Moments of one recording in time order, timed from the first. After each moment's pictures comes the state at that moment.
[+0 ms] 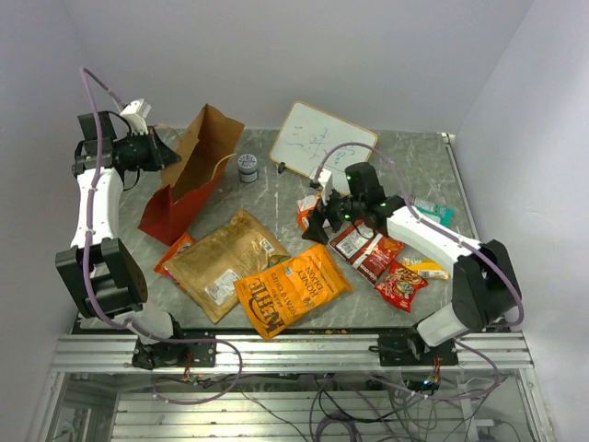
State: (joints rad) left arm 0.28 1.58 1.44 -0.52 0.79 0.05; right arm 0.51 1.50 1.03 -0.23 -0.60 -0.31
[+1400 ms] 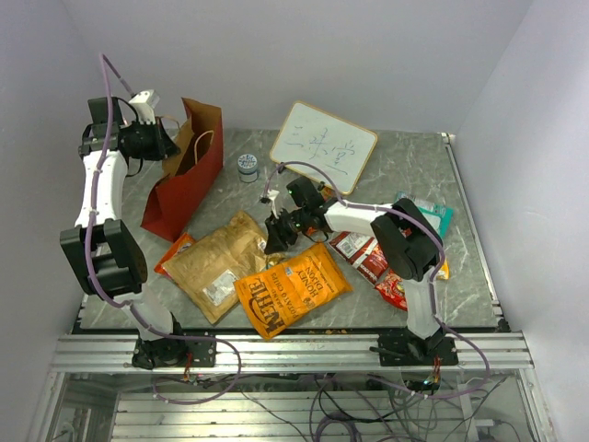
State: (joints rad) left arm 0.23 1.73 1.62 -0.59 0.66 0.12; right arm 0.71 2.08 1.31 -0.10 -0.73 -0.09
